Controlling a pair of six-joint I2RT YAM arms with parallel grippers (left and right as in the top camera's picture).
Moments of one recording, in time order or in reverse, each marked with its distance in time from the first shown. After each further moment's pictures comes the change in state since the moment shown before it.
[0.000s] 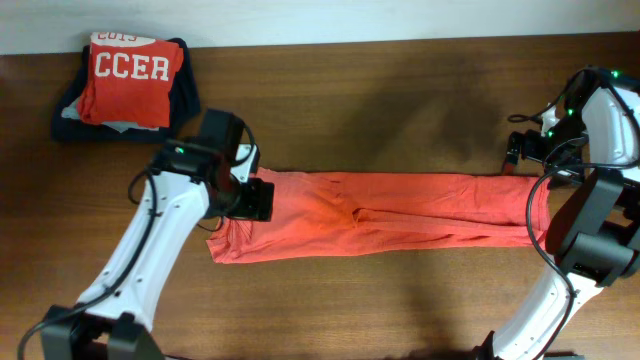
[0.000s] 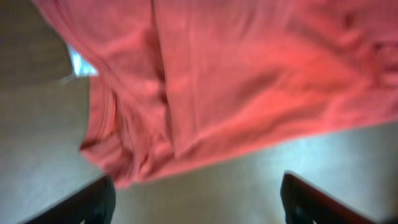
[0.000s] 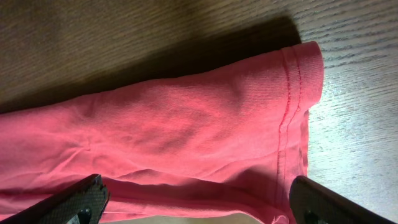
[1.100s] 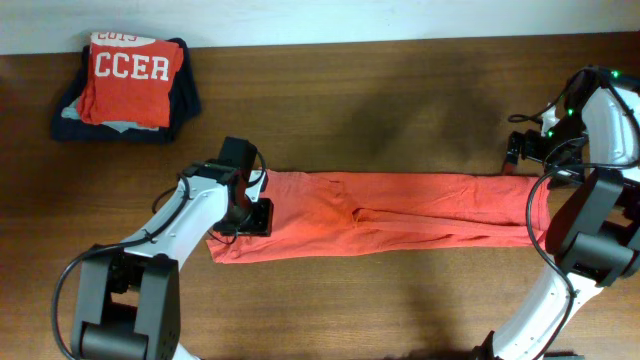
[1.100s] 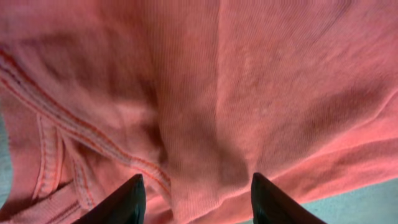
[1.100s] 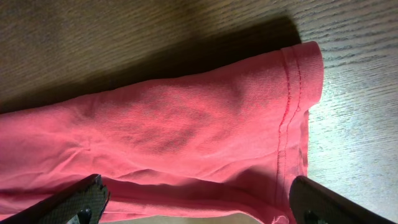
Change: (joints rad) left arm 0.000 0.165 -0.202 0.263 0.016 -0.011; right arm 0.000 0.000 0.000 0.000 0.000 0.000
